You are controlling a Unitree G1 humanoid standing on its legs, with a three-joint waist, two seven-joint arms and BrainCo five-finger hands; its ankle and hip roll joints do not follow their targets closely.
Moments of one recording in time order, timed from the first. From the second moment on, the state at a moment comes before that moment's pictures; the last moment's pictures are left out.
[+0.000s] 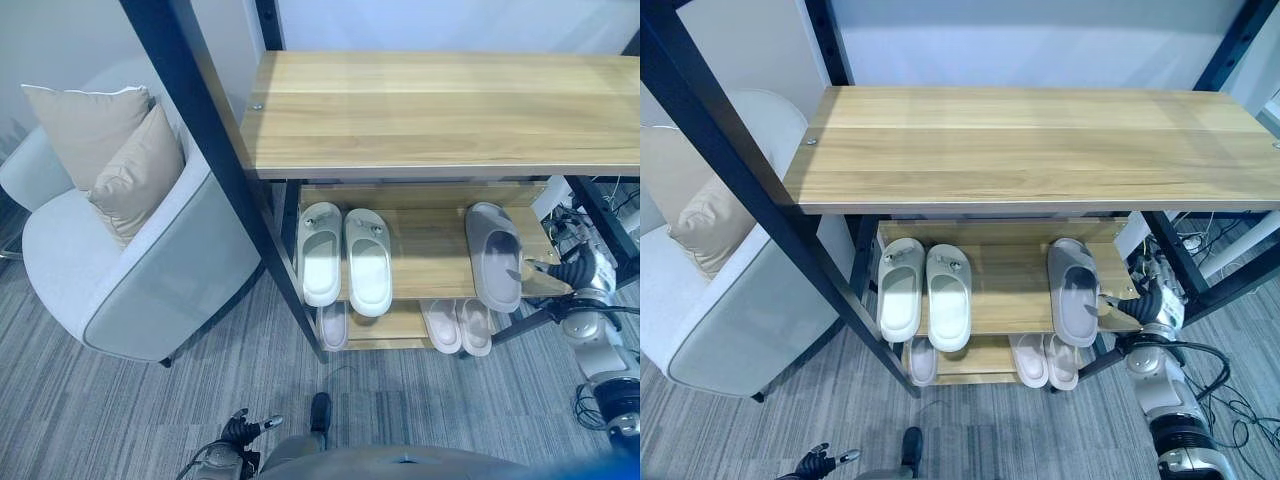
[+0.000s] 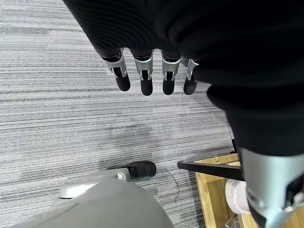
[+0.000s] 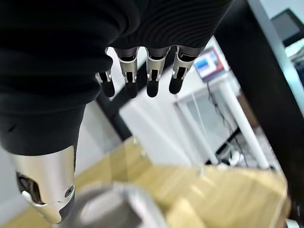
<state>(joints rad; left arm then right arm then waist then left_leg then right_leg) 0.03 0.21 -0.16 1.24 -0.13 -0.12 0.14 -0.17 -0.60 0.04 0.57 -0.30 -0.06 -0.49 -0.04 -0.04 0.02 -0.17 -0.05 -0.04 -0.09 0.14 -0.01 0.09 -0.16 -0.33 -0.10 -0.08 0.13</state>
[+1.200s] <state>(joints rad) -0.04 0.21 -0.23 1.26 -0.14 -0.14 0.16 -0.64 -0.64 0.30 0.94 -0.23 0.00 -0.46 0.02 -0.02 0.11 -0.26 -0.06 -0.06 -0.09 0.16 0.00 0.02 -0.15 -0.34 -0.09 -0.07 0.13</state>
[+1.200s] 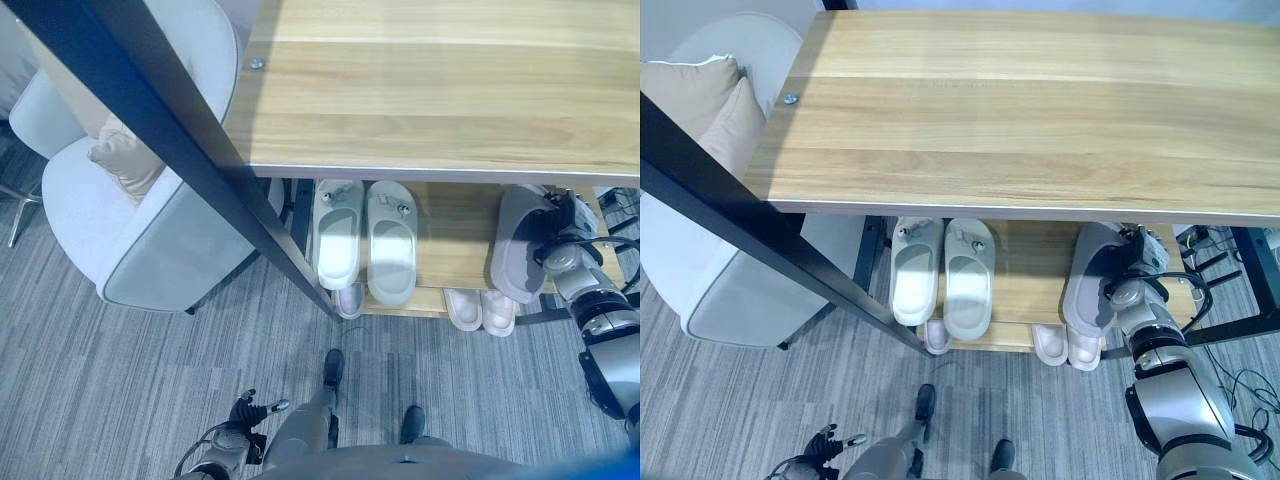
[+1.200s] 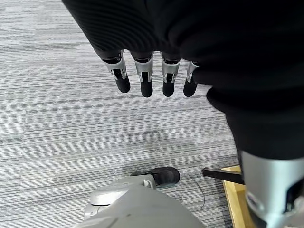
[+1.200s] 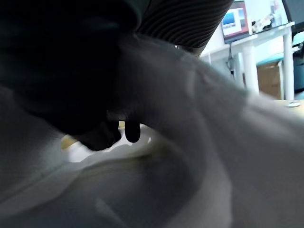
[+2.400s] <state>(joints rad) 0.10 0.21 -0.12 1.26 -0.07 -0.14 0.16 0.21 -0.59 0.29 0.26 -0.56 -0.17 -0.25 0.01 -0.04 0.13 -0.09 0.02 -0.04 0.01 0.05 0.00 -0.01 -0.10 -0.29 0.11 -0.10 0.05</state>
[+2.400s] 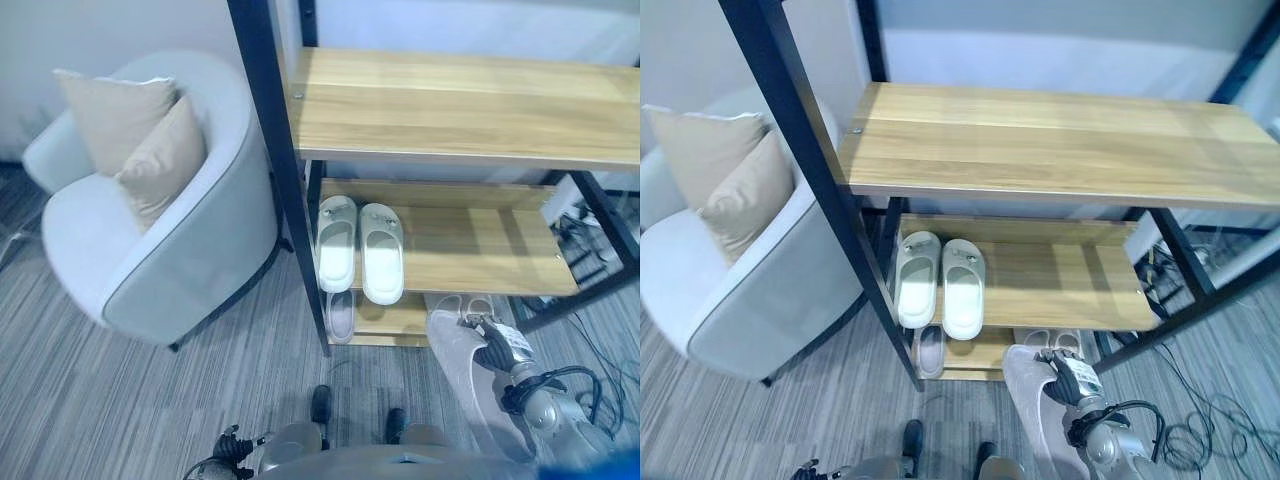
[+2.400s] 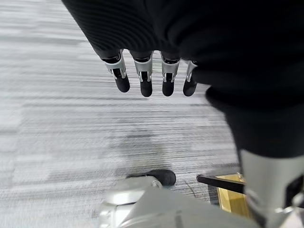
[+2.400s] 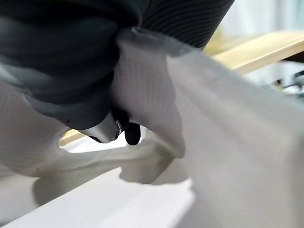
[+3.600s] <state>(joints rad) -0.06 0.34 -0.21 0.69 -0.42 -0.25 0.26 -0.36 -0.57 0.24 0.14 -0.28 -0.17 -0.37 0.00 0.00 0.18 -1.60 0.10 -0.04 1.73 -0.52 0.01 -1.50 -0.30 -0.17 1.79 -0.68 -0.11</state>
